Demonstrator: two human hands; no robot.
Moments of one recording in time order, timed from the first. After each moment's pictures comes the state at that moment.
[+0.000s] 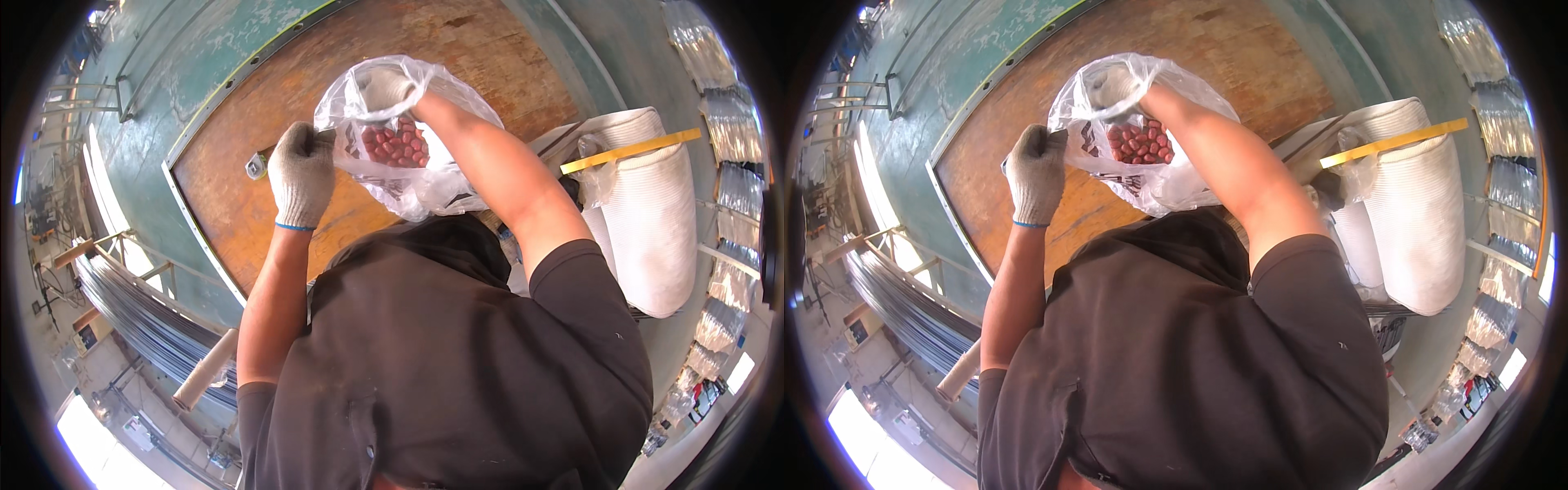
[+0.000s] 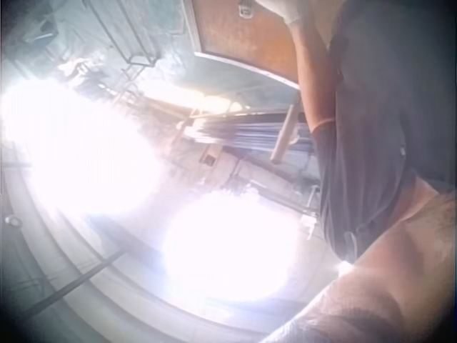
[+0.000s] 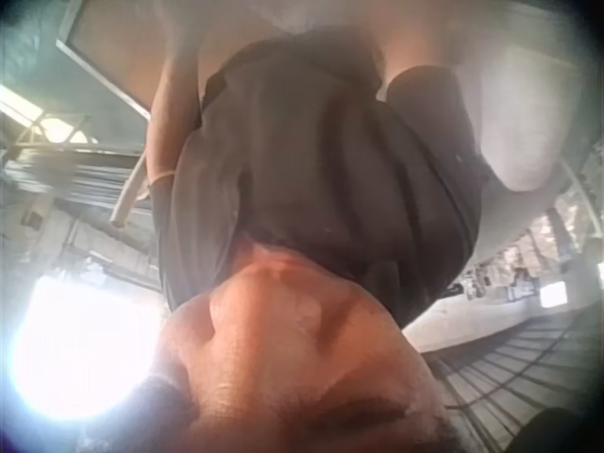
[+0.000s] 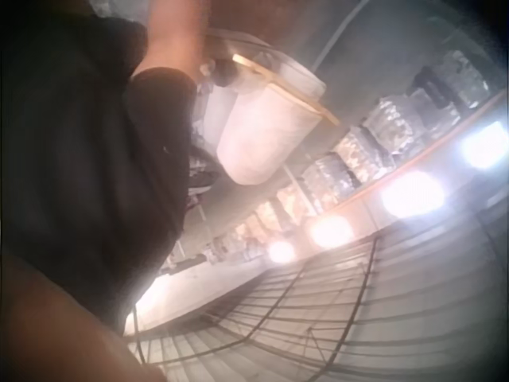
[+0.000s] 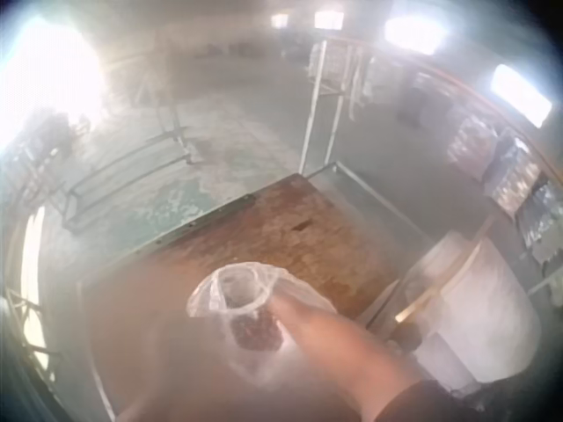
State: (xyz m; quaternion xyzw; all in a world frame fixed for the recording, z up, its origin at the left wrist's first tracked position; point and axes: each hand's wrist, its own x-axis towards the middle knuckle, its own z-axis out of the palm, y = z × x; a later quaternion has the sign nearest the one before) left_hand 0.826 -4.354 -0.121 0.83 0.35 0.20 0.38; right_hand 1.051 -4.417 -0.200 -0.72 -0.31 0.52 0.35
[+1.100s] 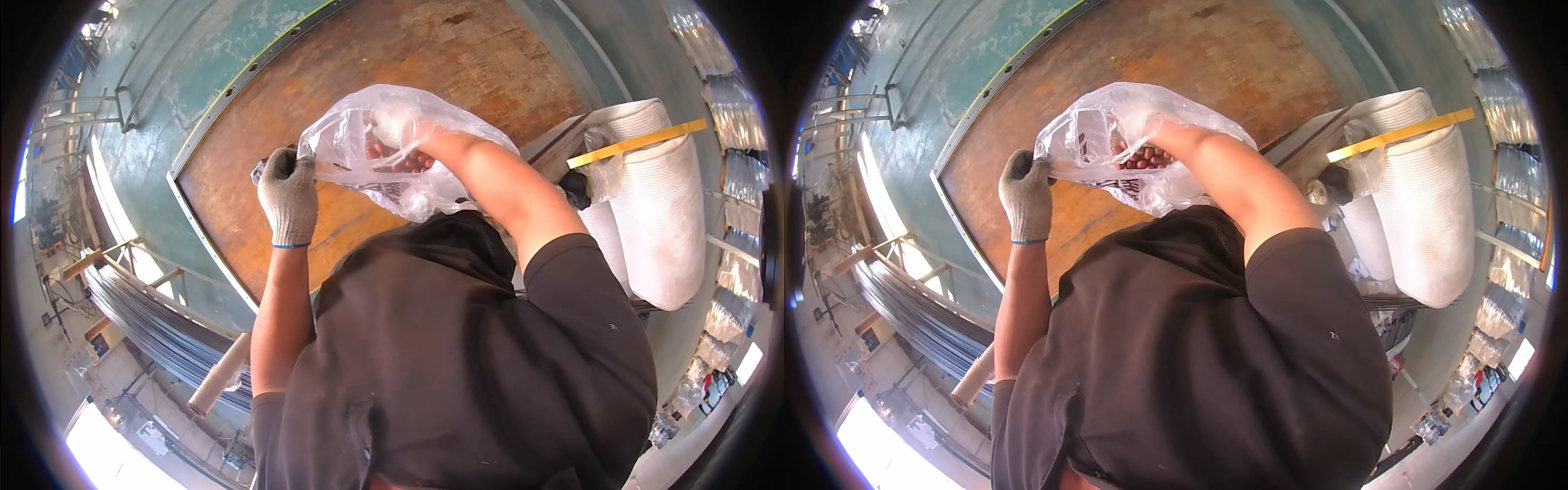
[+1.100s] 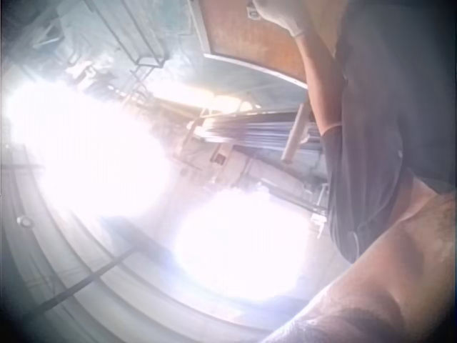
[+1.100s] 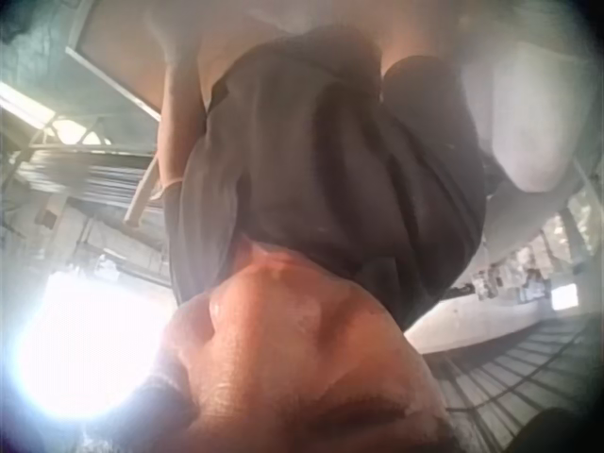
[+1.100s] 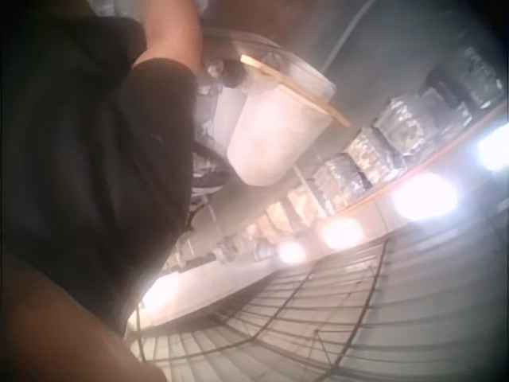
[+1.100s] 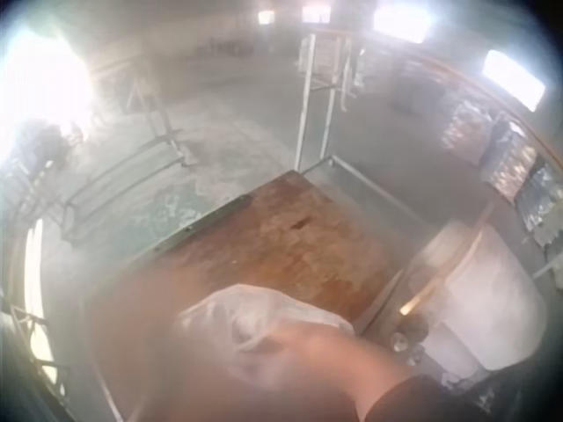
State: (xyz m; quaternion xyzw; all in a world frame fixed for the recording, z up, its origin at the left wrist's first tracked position) left_hand 0.804 -4.333 -0.143 0.74 0.44 0.20 0.48; right_hand 1.024 -4.444 -0.226 -0.70 -0.12 0.69 0.15
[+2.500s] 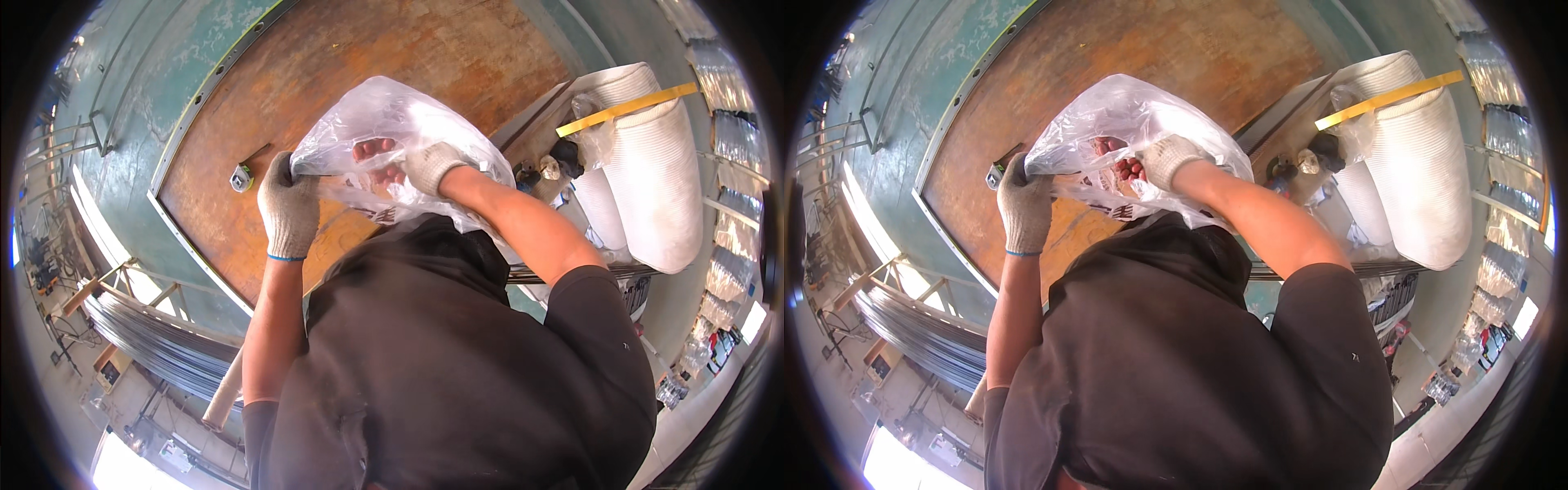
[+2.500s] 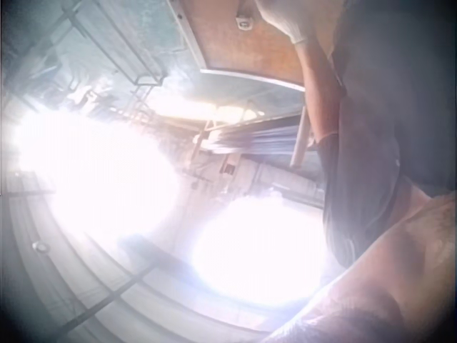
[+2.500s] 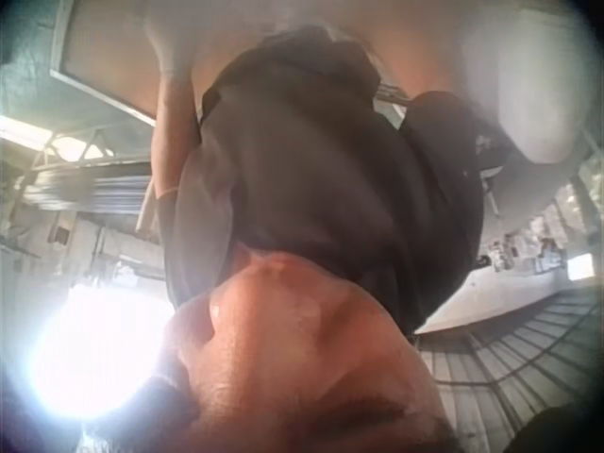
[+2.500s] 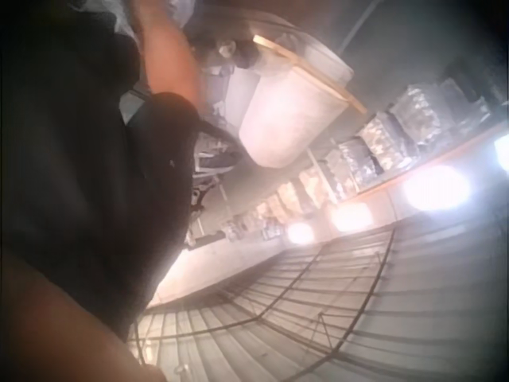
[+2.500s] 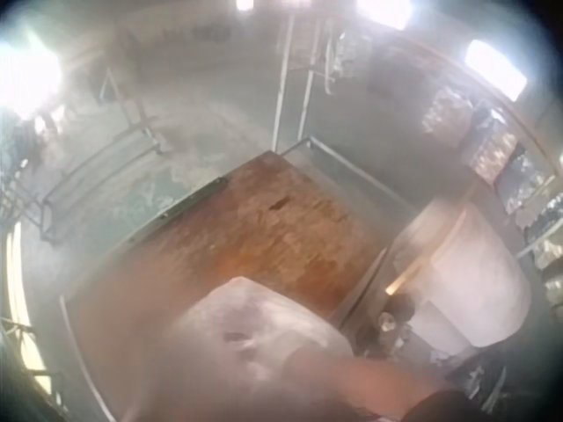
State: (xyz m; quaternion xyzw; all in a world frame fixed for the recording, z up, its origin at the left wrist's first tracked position) left_hand 0.798 -4.352 -0.145 0.74 0.40 0.09 0.53; right_hand 0.961 -4.550 -0.214 -0.79 -0.30 0.50 0.20
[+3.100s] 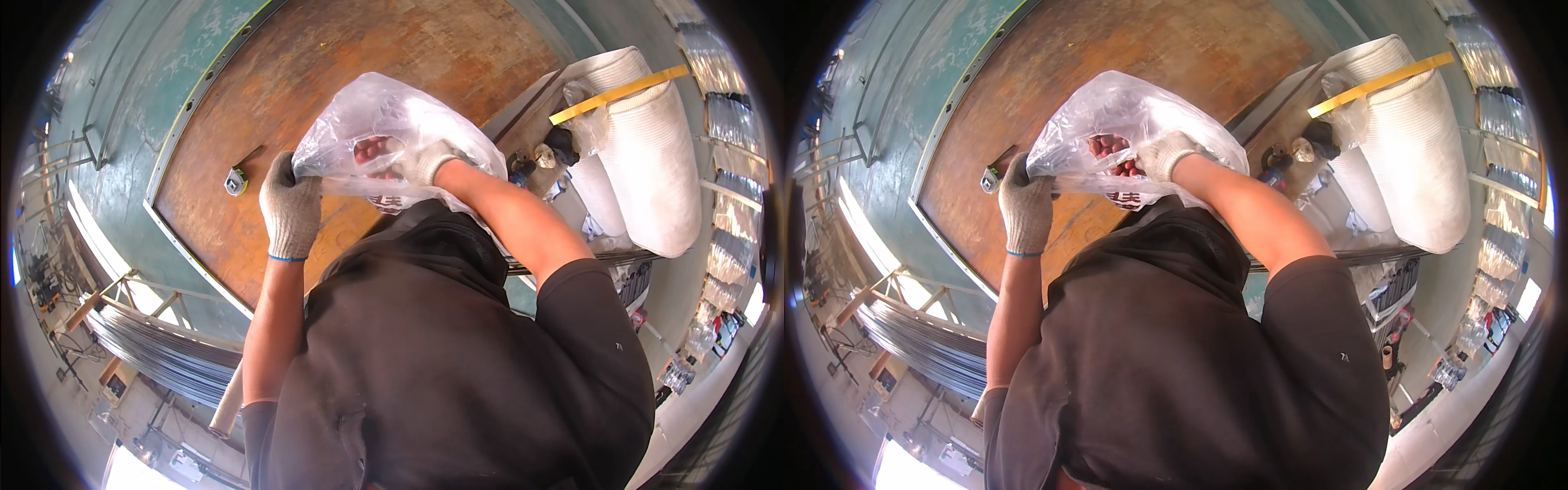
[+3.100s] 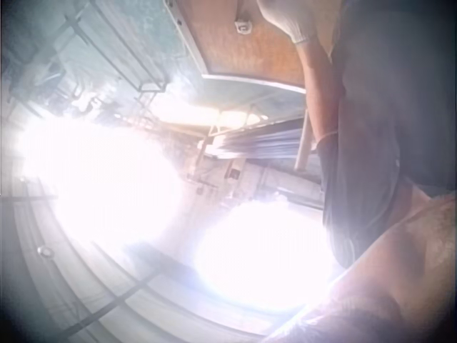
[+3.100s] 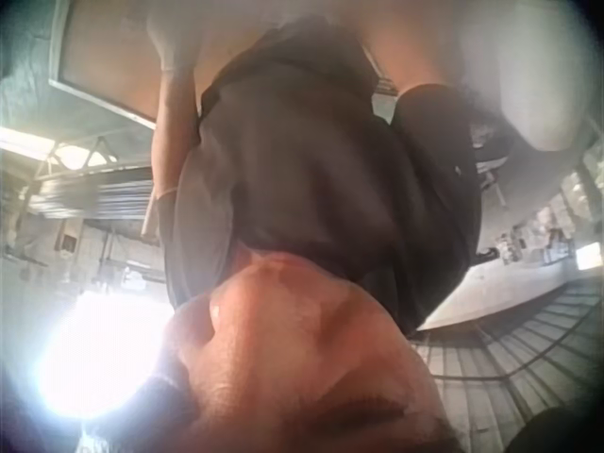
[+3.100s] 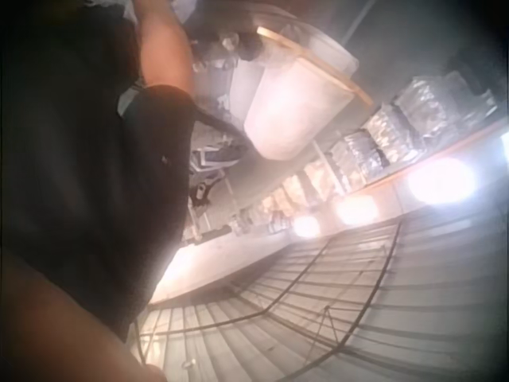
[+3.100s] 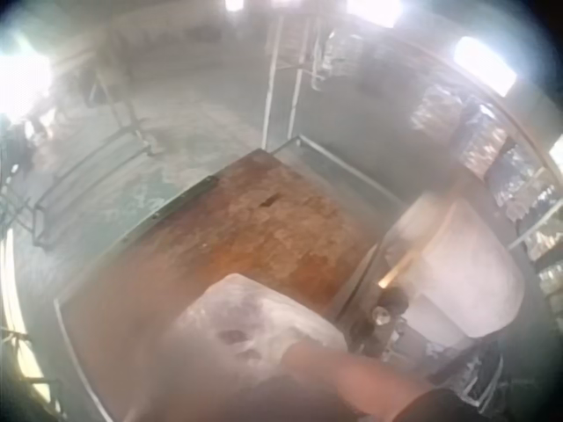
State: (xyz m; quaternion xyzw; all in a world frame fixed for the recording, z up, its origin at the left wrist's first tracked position) left_hand 0.797 -4.358 -0.153 0.73 0.37 0.07 0.56; right_hand 0.945 -4.577 -0.373 -0.82 -0.41 0.32 0.22
